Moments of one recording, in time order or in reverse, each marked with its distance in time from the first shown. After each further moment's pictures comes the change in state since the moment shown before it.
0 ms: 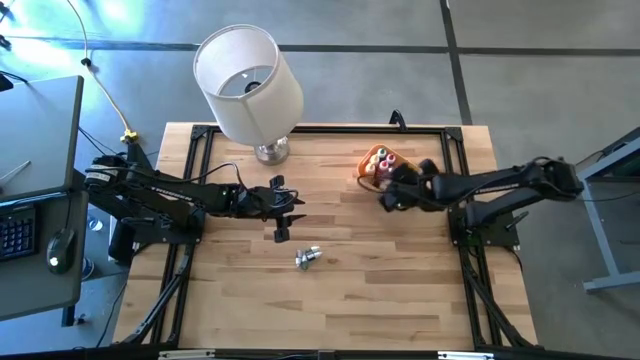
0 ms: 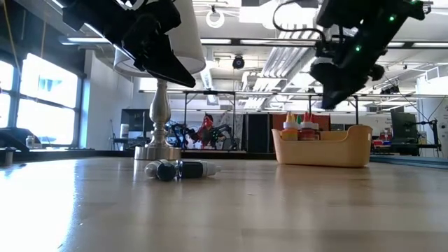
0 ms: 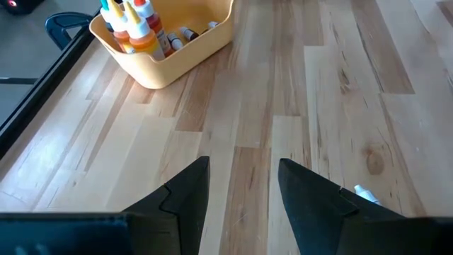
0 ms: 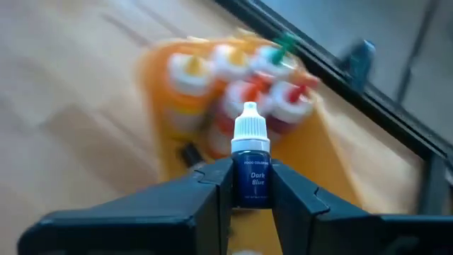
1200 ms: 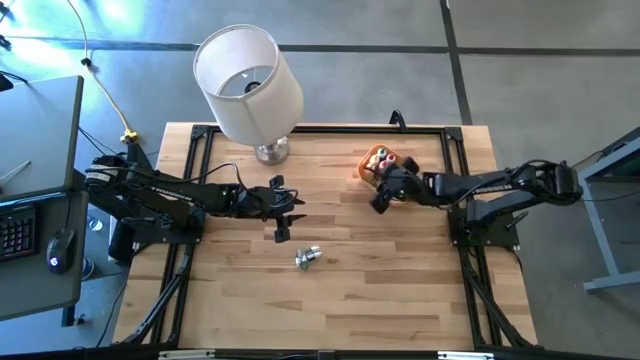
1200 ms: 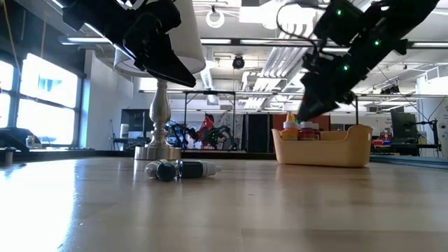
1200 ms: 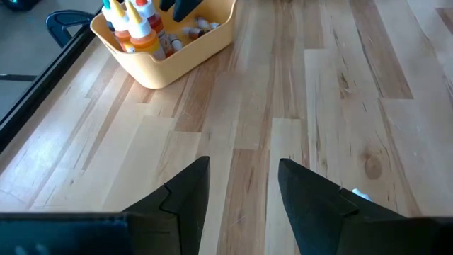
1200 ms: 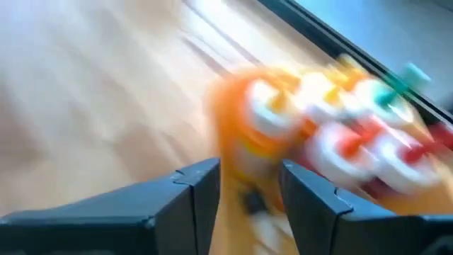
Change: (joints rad) left arm 0.000 0.000 0.000 0.004 0.000 -0.021; right arm -0.163 -0.007 -0.205 0.576 -0.270 -0.373
